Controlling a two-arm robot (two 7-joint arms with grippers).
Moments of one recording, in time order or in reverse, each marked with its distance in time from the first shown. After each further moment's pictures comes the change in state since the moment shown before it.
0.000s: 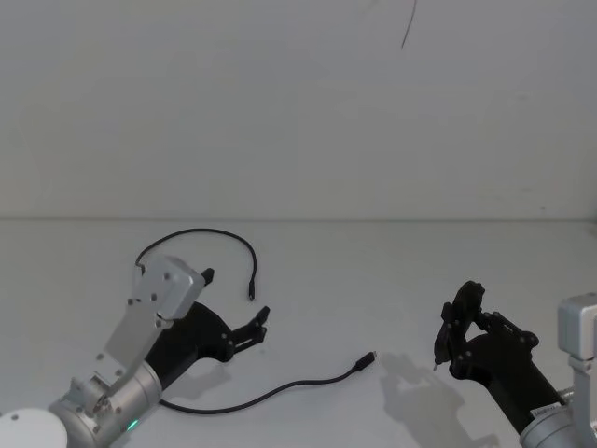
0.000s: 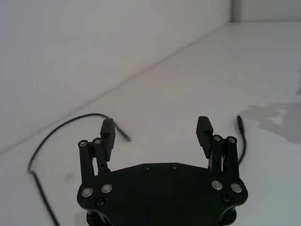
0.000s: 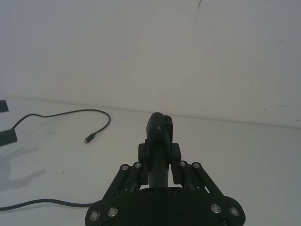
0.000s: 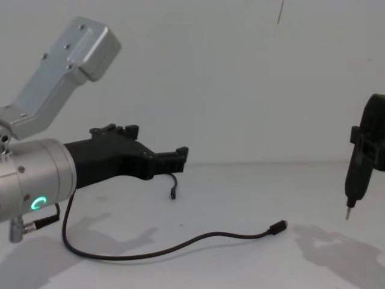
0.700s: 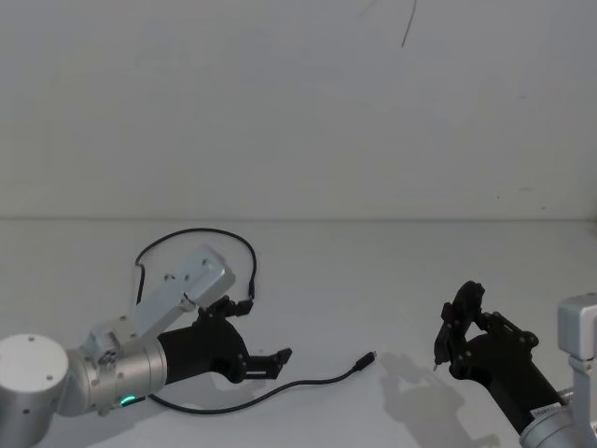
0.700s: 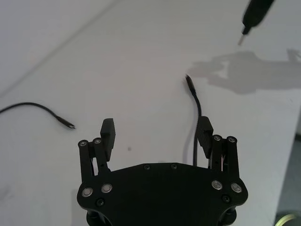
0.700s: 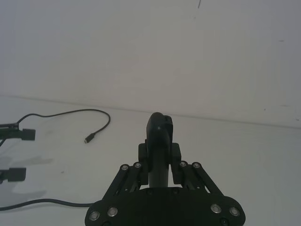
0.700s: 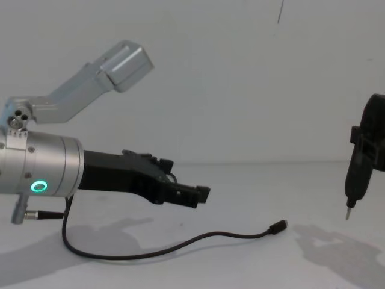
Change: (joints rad) left arm -0.211 0.051 0.095 0.143 -0.062 0.172 -0.368; right arm 0.000 0.000 0.000 0.000 0.000 0.000 0.000
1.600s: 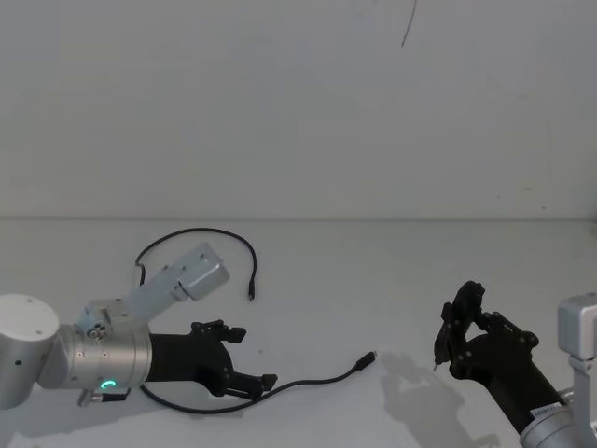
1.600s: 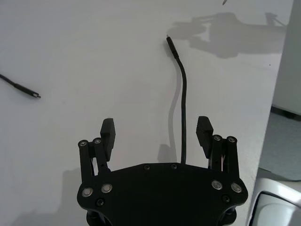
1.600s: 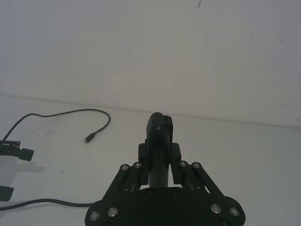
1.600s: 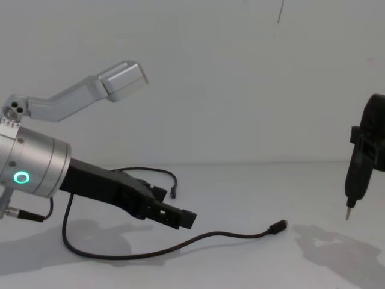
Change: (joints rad) left arm -0.138 0.032 0.072 0.122 -0.058 0.156 -0.212; right arm 0.000 0.000 0.000 0.000 0.000 0.000 0.000
